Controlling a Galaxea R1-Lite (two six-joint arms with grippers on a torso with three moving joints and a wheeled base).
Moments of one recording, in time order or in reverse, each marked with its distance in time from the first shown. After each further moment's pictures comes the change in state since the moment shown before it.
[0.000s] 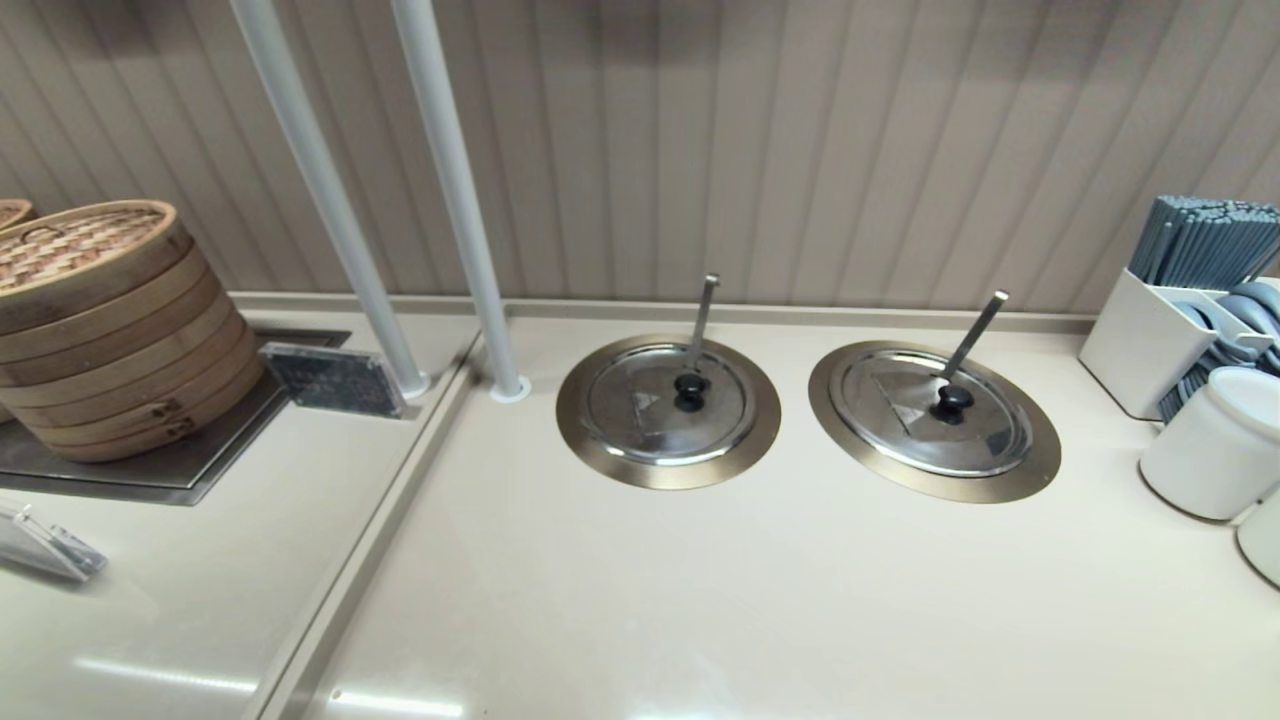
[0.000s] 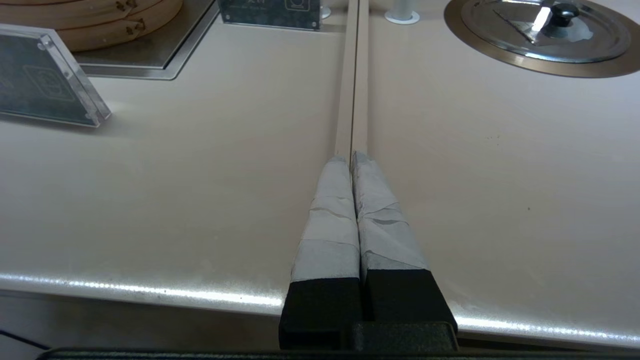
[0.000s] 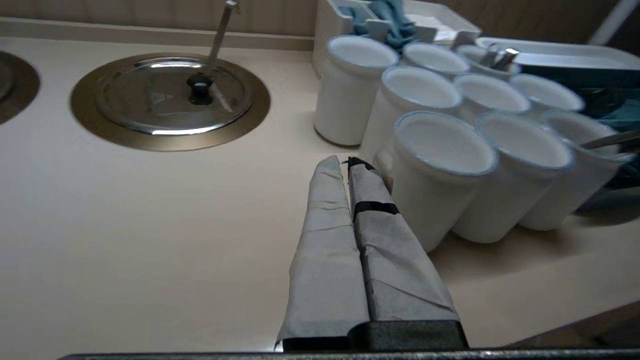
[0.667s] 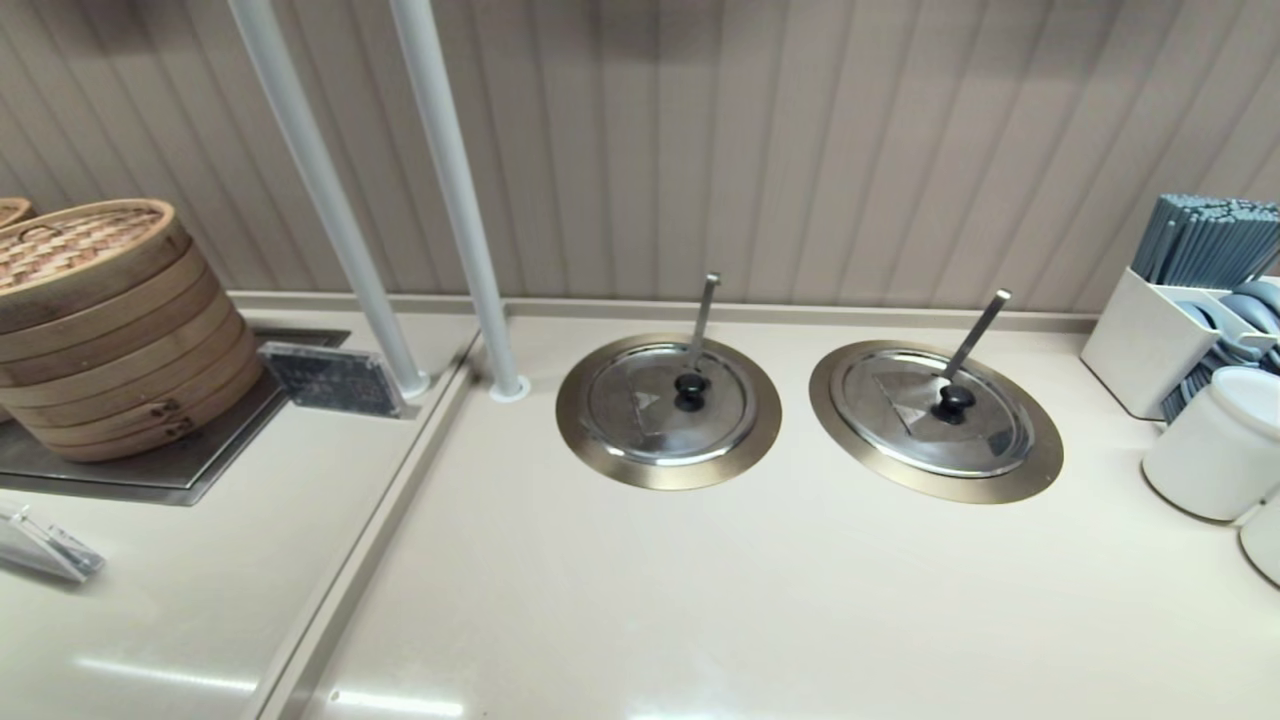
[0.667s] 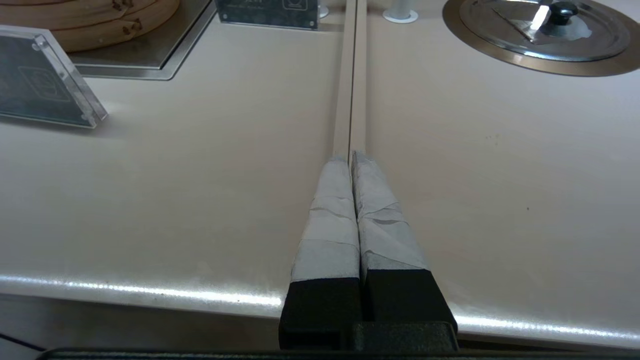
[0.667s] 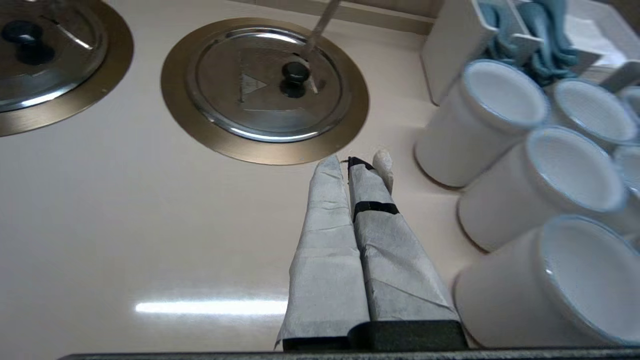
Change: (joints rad) left arm 0.000 0.000 0.000 0.000 0.000 0.000; right arm 0.263 0.686 -0.187 -0.276 -0.125 0.008
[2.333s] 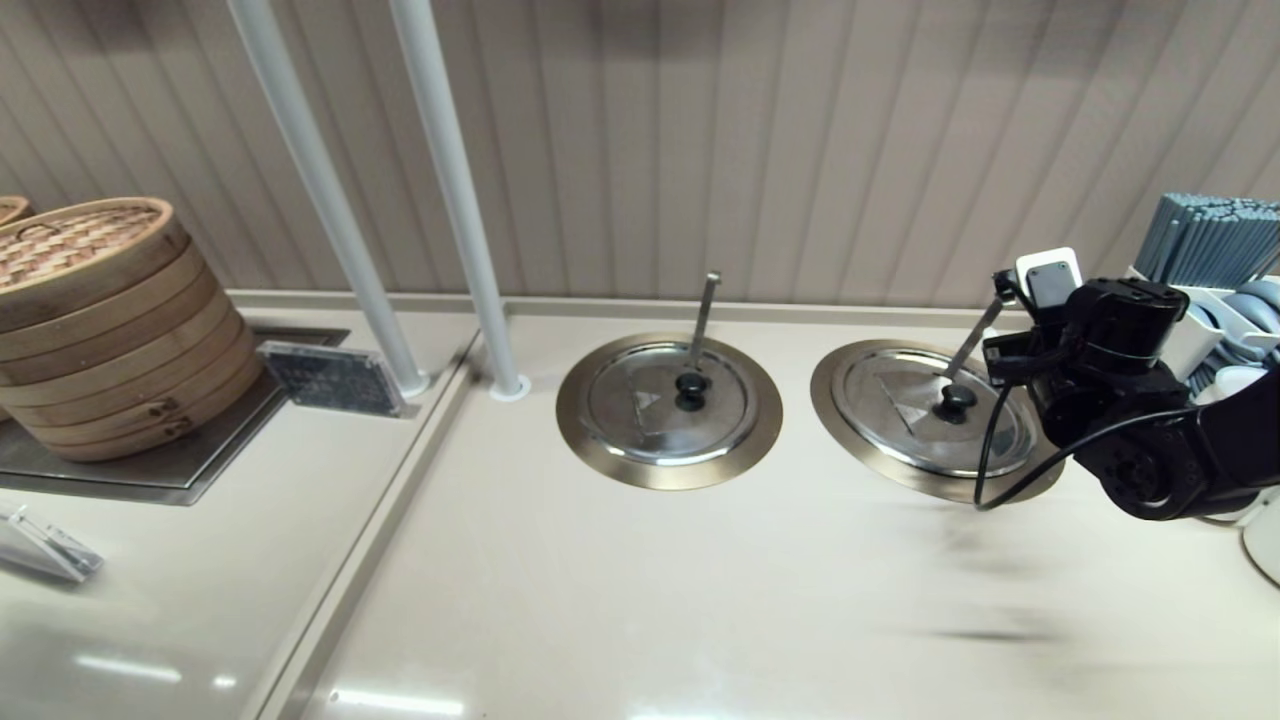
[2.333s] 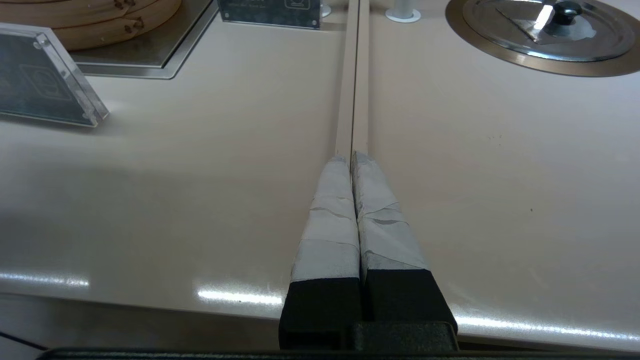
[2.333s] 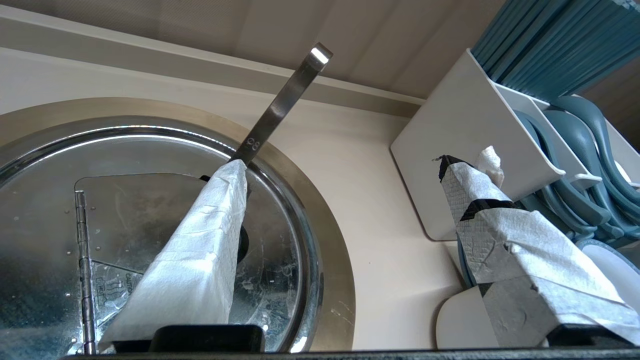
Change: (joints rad) left arm 0.000 0.000 0.000 0.000 0.000 0.000; right arm -0.244 1.257 -0.487 -0.902 -0.029 -0.263
